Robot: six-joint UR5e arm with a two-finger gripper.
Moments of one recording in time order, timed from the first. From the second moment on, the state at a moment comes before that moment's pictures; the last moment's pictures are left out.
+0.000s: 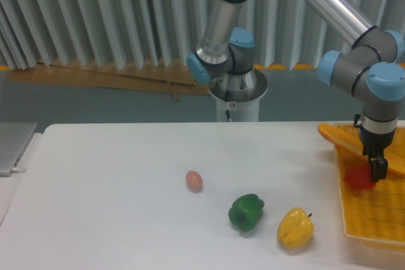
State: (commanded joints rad) arm 2.83 -1.96 -1.55 -1.13 1.69 2.28
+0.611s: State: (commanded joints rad) arm 2.77 -1.87 -1.55 -1.18 1.61 2.24
